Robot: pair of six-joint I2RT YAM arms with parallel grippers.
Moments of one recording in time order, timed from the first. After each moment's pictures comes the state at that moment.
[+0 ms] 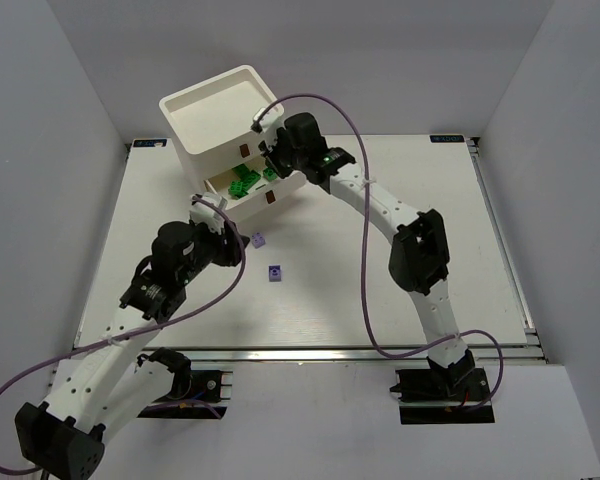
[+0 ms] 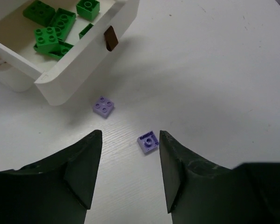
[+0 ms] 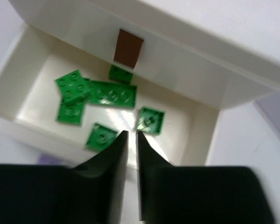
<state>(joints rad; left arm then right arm) -0.44 0.78 0.71 -0.20 0.07 -0.13 0.69 2.25 2.17 -0.35 -0.17 -0.32</state>
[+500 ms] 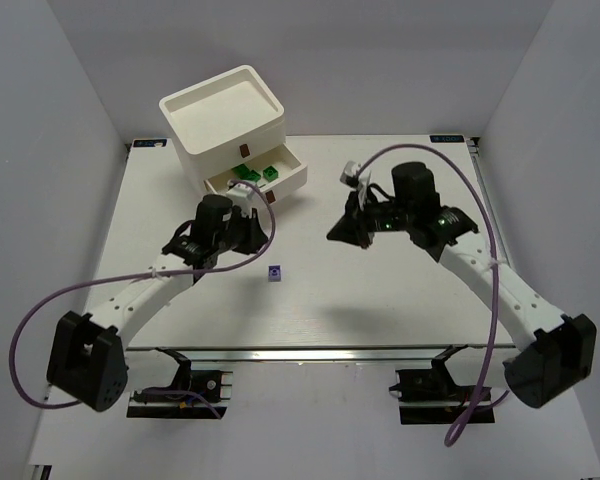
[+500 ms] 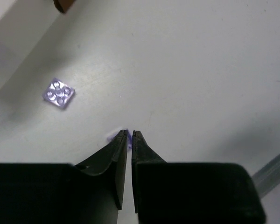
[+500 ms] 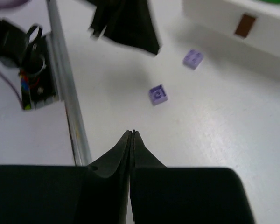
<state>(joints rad) -0.46 1.19 0.80 -0.16 0.21 -0.26 0.52 1.30 1.22 -0.42 -0.75 -0.14</state>
